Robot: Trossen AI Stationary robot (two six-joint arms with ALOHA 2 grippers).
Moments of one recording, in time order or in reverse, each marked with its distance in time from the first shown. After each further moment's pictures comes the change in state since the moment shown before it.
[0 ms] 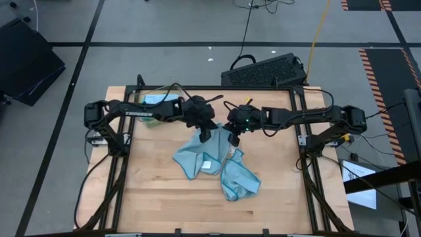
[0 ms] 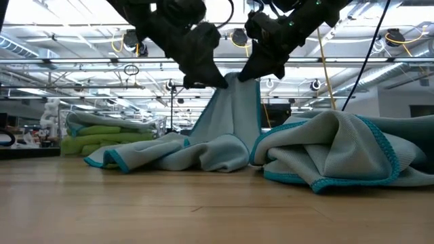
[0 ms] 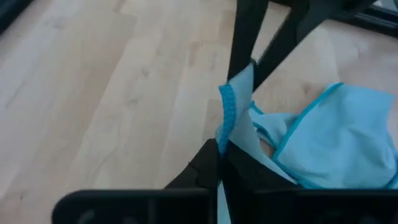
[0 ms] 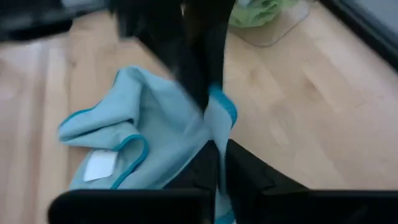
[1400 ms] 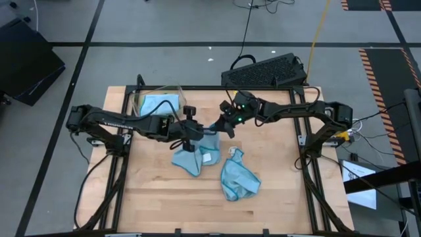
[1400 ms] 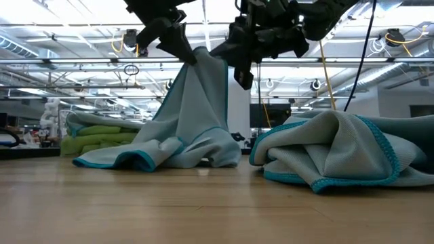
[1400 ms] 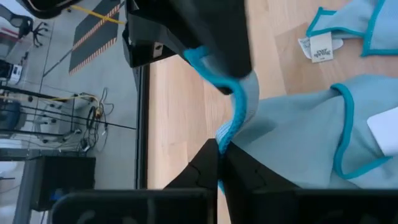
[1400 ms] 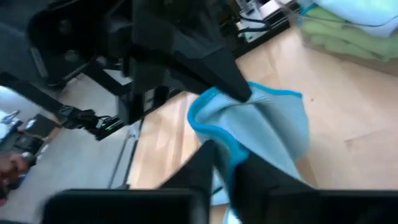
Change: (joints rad) left arm -0.294 -0.187 0.000 -0.285 -0.702 0.507; right arm -0.158 0.163 -0.001 0.479 -0.630 0.255
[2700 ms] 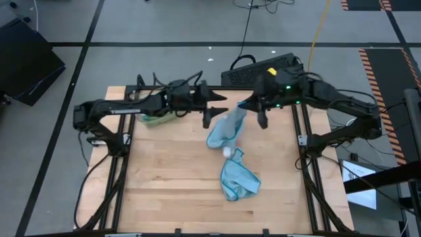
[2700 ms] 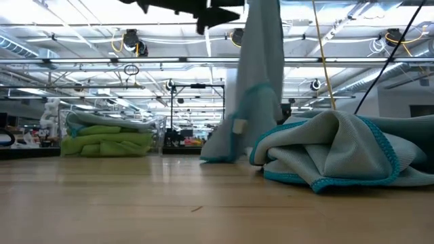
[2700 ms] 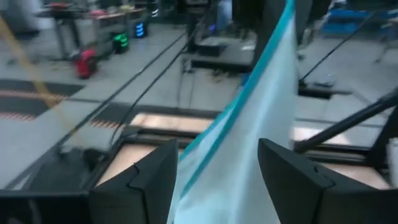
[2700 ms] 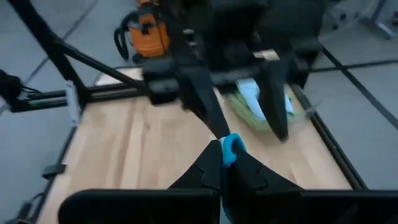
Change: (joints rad) left arm 0.303 0.056 0.074 0.652 0.668 -0.431; right arm 0.061 -0.375 0.498 -0.945 0.403 -0.455
